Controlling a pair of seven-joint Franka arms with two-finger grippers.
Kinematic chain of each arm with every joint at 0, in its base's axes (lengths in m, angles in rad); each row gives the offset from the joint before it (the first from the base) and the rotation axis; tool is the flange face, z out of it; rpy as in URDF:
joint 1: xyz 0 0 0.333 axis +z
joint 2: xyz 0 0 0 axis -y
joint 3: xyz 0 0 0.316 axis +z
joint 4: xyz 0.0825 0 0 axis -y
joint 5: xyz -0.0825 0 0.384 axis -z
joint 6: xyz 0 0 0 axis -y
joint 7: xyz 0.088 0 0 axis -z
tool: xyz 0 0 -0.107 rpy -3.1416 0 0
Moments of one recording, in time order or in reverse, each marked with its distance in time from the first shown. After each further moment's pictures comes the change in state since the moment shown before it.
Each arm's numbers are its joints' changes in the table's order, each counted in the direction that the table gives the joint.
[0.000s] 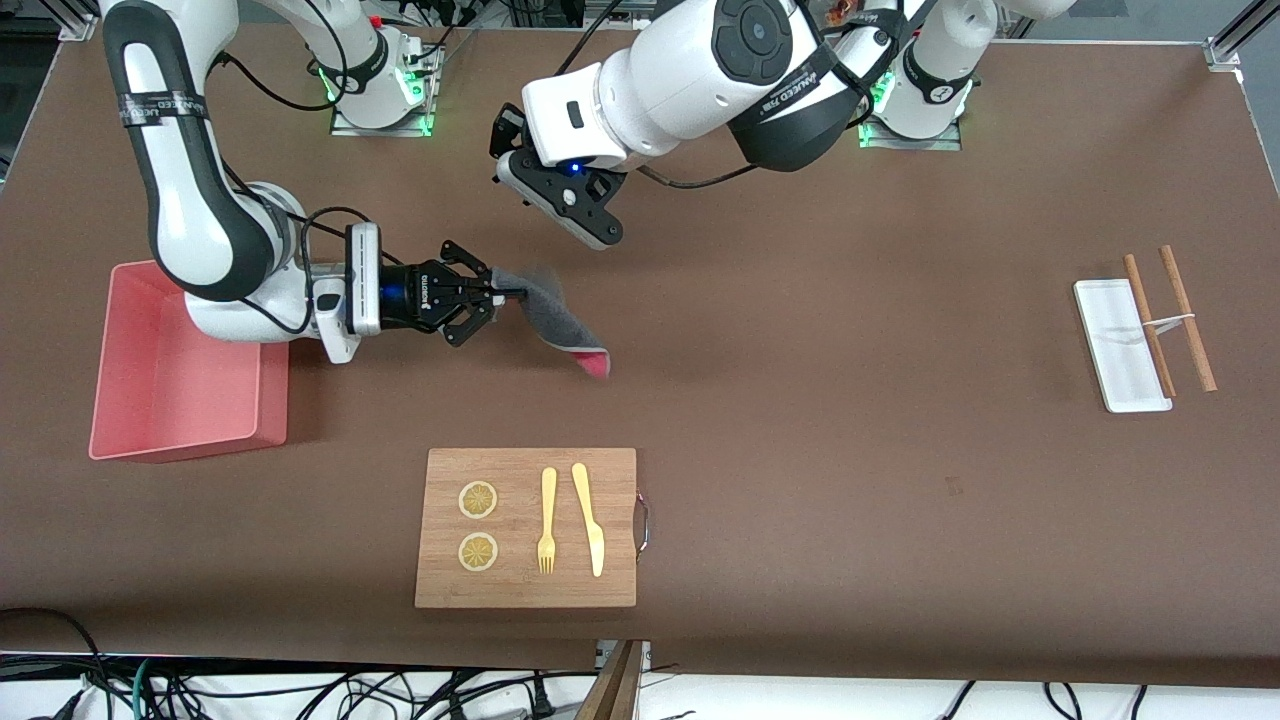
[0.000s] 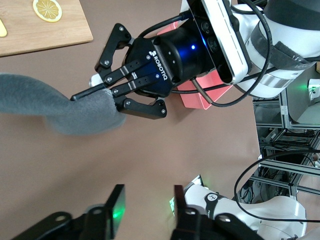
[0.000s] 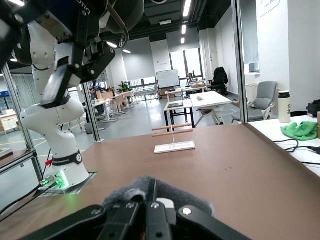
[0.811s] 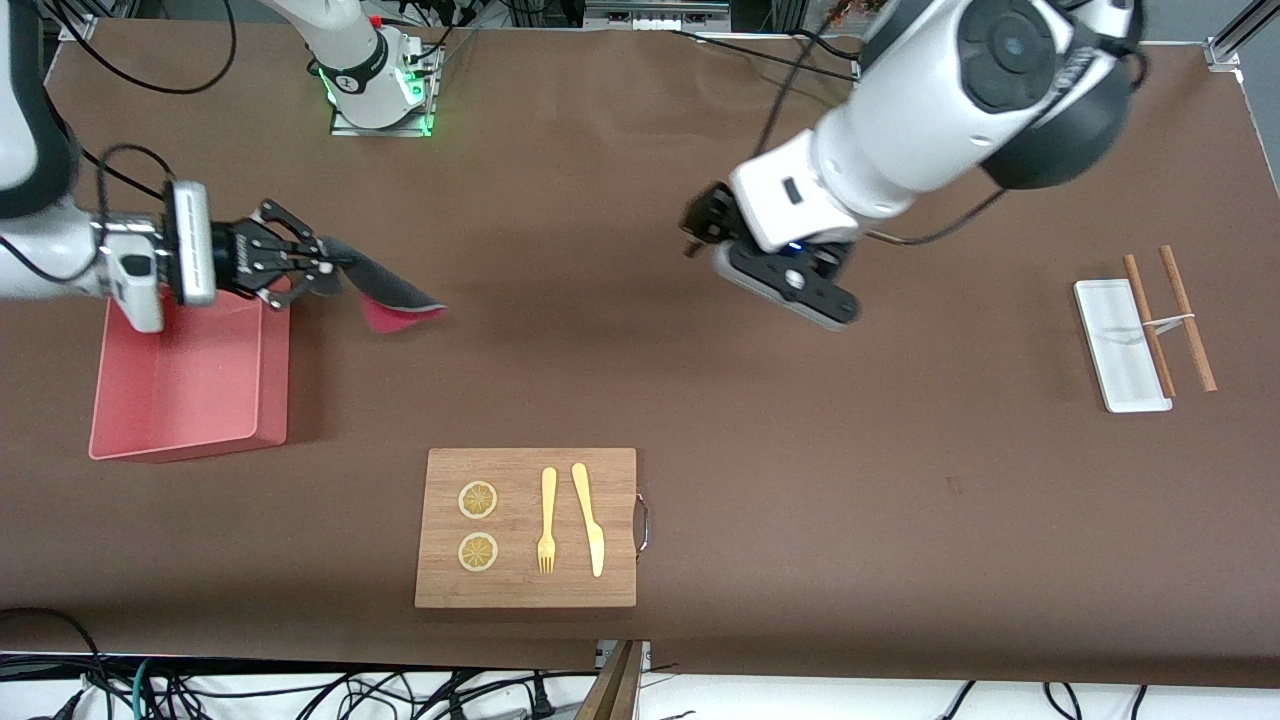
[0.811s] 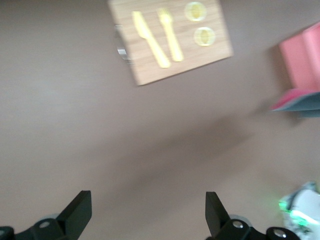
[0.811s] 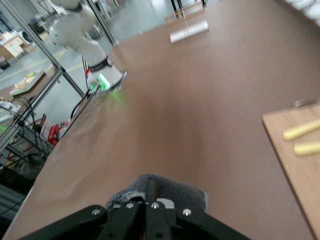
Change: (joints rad) left arm 0.306 0.096 0.012 0.001 -0.372 -0.354 0.126; right arm -0.065 0.229 -0.248 0.072 0.754 -0.191 0.446
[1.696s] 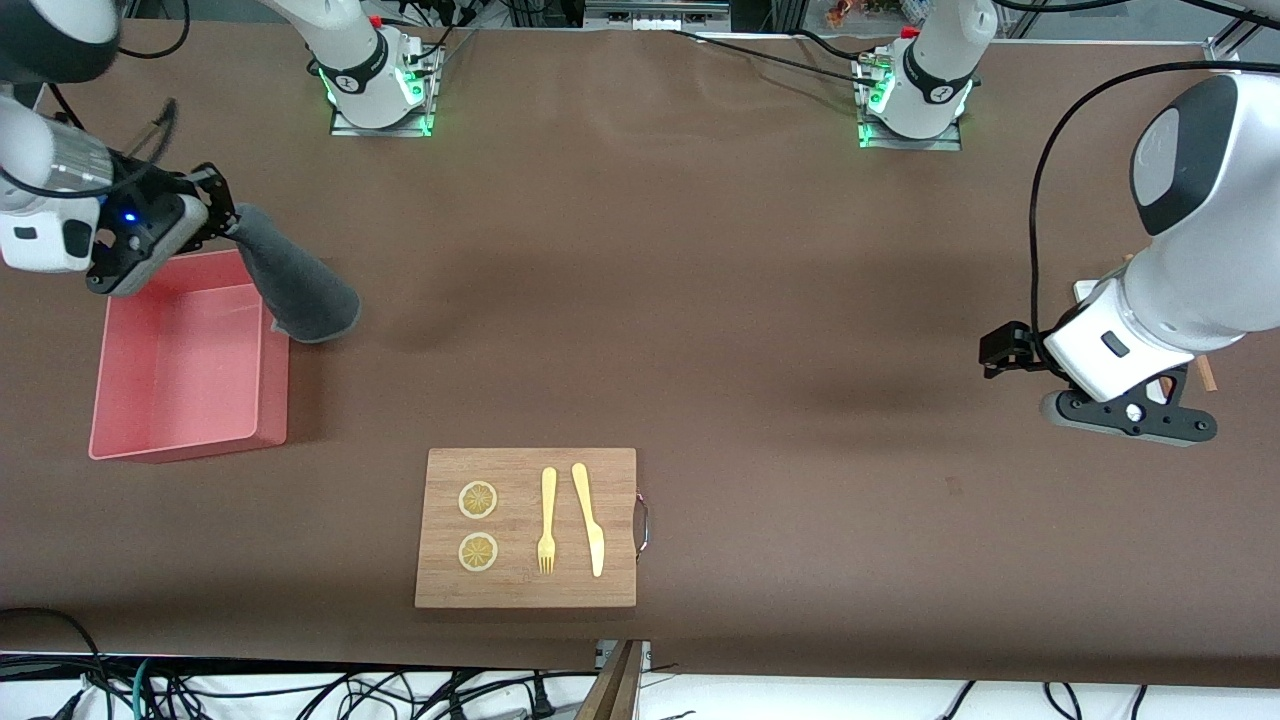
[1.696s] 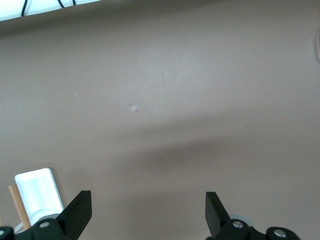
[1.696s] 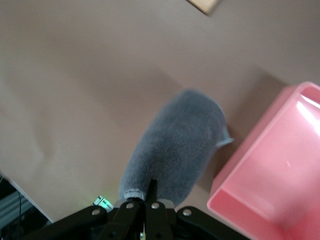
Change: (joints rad) left arm 0.314 0.002 0.005 -0.058 -0.320 -0.050 0.181; right arm 0.012 0.106 0.172 0.116 0.695 0.080 1.086
